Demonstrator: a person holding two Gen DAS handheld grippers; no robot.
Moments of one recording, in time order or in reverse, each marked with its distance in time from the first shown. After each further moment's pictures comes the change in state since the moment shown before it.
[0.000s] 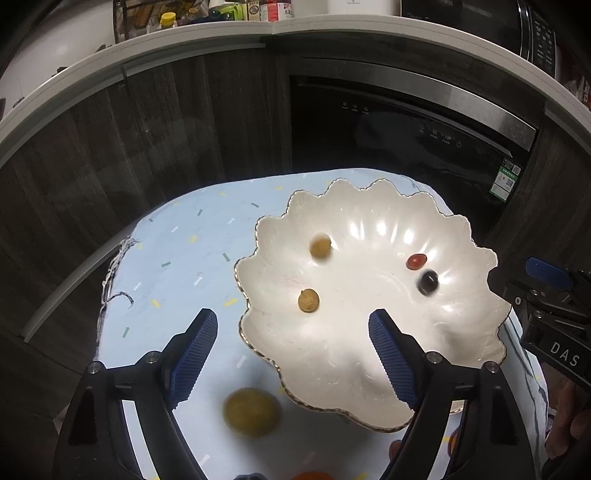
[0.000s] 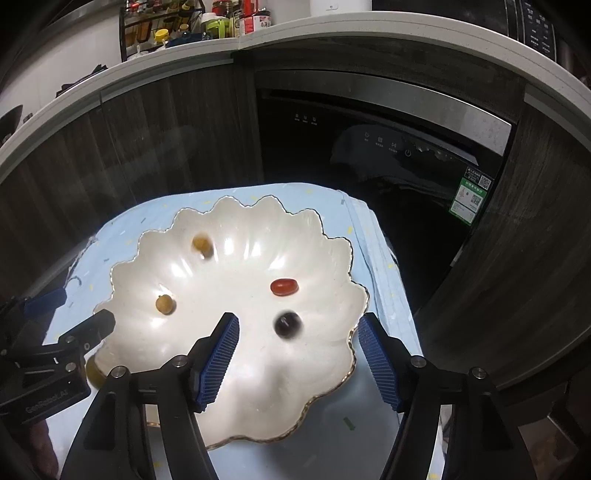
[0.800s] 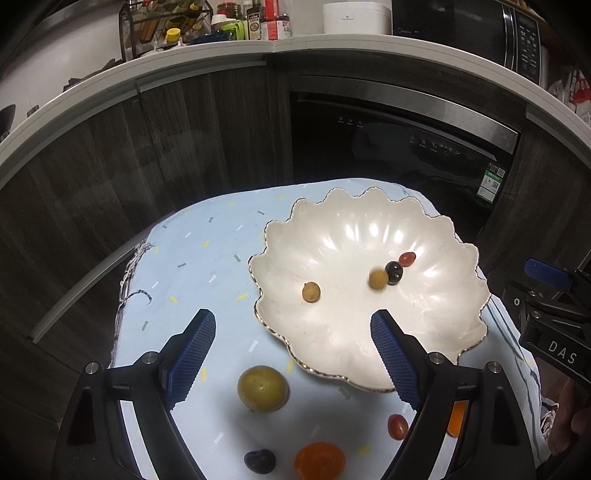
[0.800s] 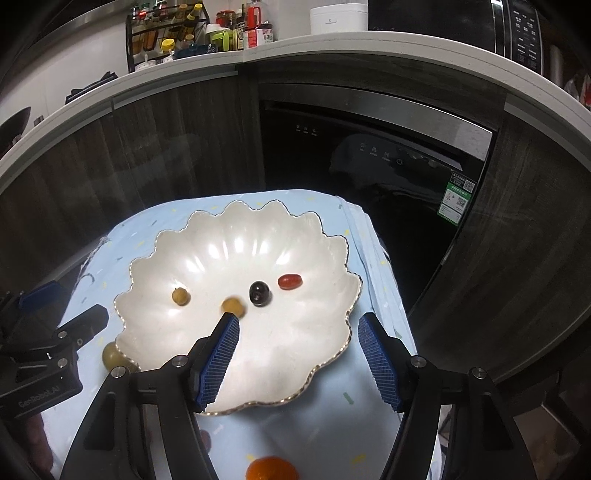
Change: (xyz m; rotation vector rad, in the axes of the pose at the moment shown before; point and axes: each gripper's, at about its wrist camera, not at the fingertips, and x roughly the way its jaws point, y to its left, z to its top) left arm -0.040 0.005 -0.016 0.015 -0.044 -0.001; right arm -0.035 0.002 -0.012 0.000 -0.031 -0.004
